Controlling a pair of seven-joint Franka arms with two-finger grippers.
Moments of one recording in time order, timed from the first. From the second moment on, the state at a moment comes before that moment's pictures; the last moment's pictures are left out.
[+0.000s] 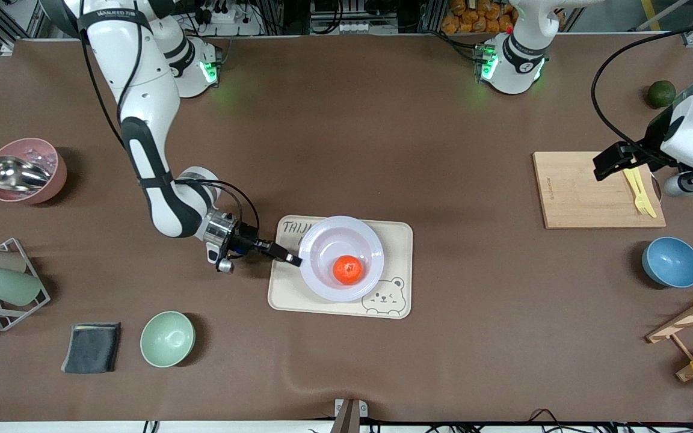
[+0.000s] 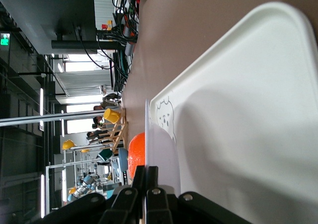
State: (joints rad) left arm 0.04 0.06 -0.17 -1.52 0.05 1.56 -0.28; right arm 0.44 0.70 -0.09 -1.88 2.08 2.14 -1.02
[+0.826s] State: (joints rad) left arm 0.03 0.07 -0.17 -1.53 0.05 1.56 -0.28; right arm 0.46 0.72 -0.09 -1.87 2.08 2.16 -1.04
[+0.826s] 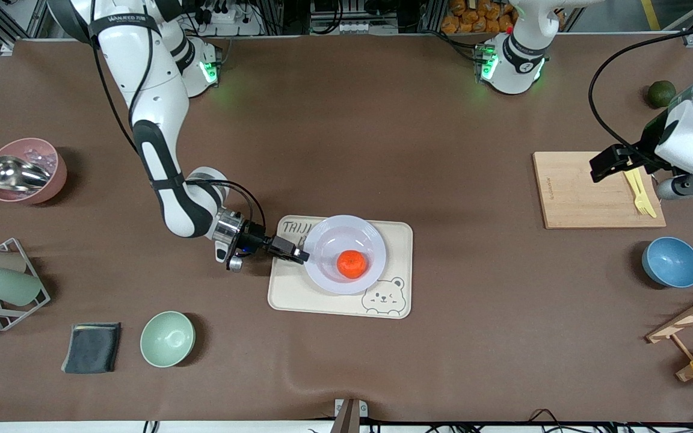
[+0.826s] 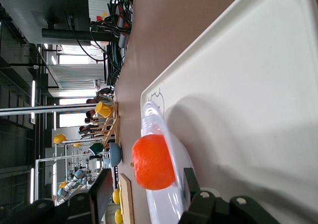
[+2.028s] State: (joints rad) left arm 0.03 0.07 -0.17 -1.51 0.05 1.57 -0.28; right arm 0.33 0.62 -0.16 -1.73 1.28 2.07 -0.48
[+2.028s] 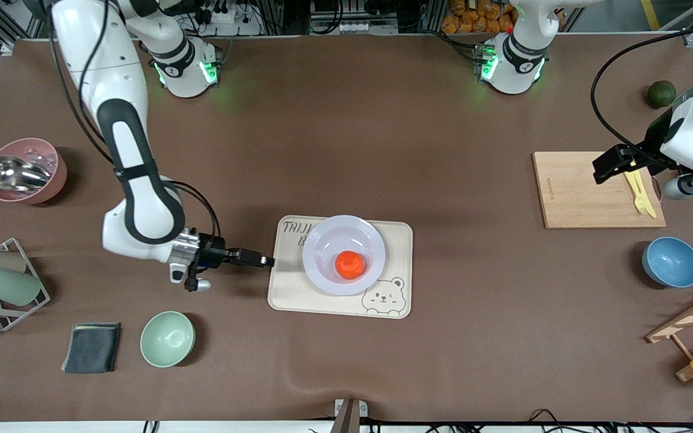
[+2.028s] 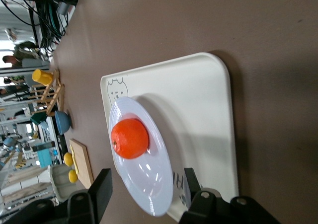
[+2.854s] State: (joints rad) left arm 0.03 0.06 -0.18 -1.51 0.05 1.56 -0.28; right arm 0.00 0.60 -0.17 -1.46 0.74 1.70 -0.41
